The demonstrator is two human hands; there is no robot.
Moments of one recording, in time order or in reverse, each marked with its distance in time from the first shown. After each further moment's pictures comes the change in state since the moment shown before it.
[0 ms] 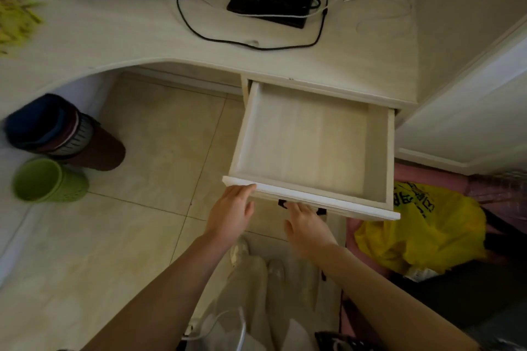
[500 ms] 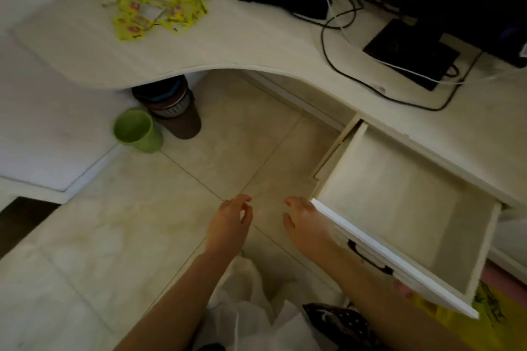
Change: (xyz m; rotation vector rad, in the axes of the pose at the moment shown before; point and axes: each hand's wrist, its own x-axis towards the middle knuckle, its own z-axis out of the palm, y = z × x) left_hand -0.085 -0.110 -0.103 -0.245 0.307 -0.544; right_hand 0.044 -0.191 0.001 -0.097 -0.066 -0.299
